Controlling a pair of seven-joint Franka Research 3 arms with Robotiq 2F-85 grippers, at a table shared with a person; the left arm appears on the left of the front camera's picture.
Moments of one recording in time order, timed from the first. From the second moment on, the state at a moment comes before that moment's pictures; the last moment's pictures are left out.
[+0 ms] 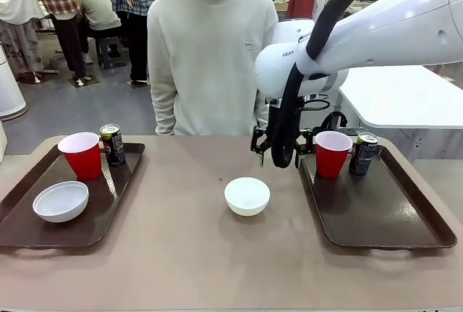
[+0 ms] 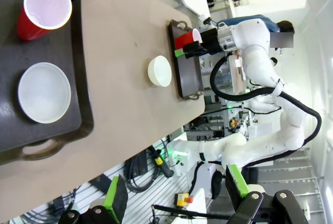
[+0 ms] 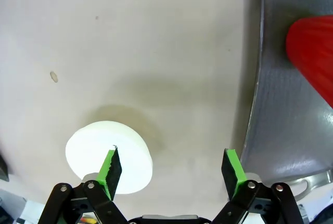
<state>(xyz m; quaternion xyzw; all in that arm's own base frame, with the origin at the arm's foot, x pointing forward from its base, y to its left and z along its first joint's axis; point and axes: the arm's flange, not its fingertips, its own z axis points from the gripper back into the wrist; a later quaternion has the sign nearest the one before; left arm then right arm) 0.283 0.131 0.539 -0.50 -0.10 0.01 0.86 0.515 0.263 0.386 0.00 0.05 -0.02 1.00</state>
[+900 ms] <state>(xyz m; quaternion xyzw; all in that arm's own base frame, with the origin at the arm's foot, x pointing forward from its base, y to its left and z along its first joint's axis) 0.283 0.131 0.539 -0.50 -0.10 0.01 0.86 0.464 0.293 0.372 0.00 0.05 0.01 1.00</state>
